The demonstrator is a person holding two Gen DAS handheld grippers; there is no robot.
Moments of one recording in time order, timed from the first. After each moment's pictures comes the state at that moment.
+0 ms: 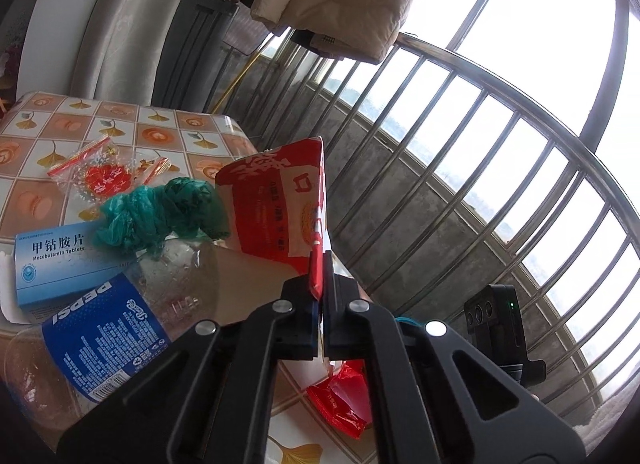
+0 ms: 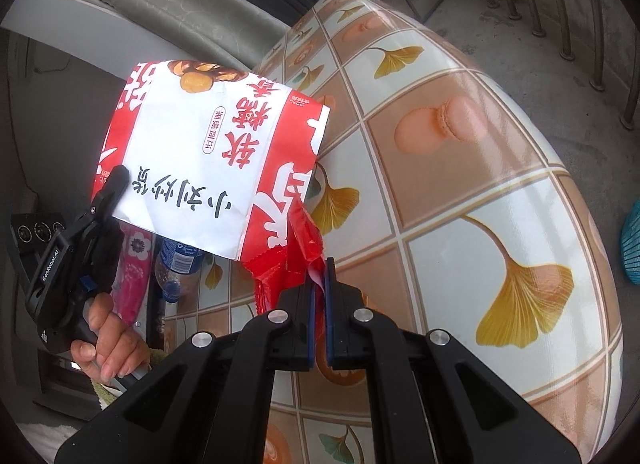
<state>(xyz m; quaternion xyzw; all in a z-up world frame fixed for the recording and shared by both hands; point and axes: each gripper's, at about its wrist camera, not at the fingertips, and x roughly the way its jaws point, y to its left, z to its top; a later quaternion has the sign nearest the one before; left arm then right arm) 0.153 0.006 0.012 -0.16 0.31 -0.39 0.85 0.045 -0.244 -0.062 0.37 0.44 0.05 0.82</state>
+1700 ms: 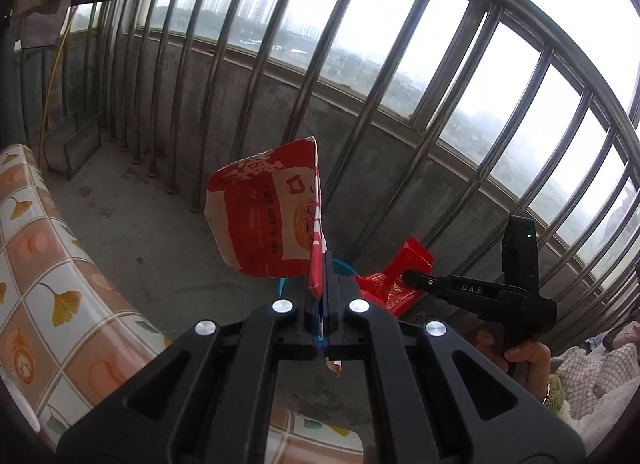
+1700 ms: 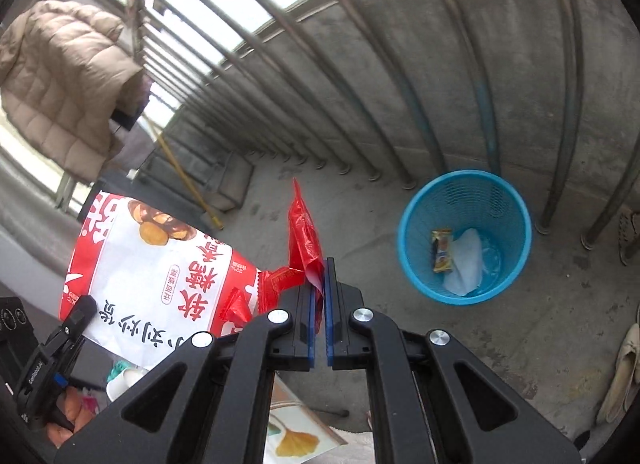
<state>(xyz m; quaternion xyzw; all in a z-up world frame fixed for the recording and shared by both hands) 0.087 -0.312 0.028 0.04 0.37 -0.60 0.71 -0.177 -0.469 -0.034 0.46 0.23 -0.34 0.79</state>
